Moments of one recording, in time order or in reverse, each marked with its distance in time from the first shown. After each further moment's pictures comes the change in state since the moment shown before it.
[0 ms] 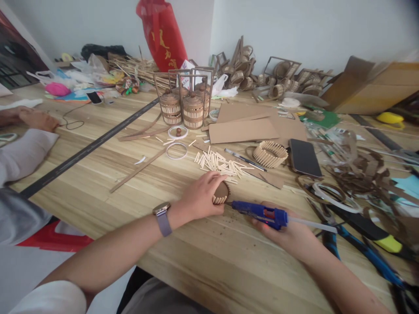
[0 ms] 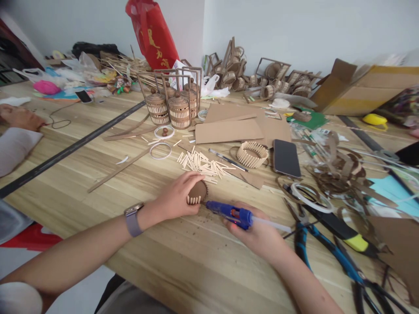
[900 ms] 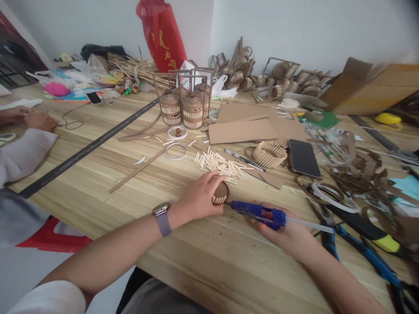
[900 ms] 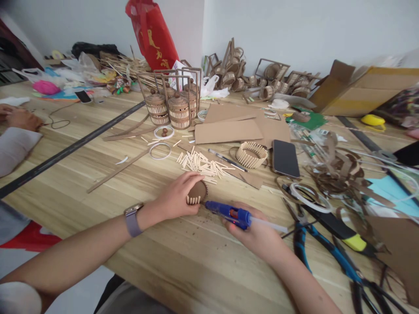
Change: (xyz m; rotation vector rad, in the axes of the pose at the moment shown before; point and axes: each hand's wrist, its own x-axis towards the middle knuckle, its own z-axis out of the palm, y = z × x) left_hand 0.002 0.000 0.000 0.007 -0.003 -0.007; right_hand -0.003 0.009 0.004 -0.008 -0.011 0.054
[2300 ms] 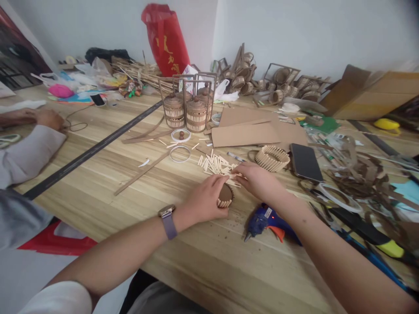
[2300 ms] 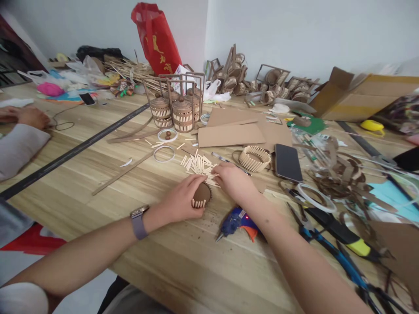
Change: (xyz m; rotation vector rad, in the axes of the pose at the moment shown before) left_hand 0.000 0.000 0.001 -0.022 0.001 -0.006; right_hand 0.115 -0.040 -0.015 -0.479 -0.046 -0.201
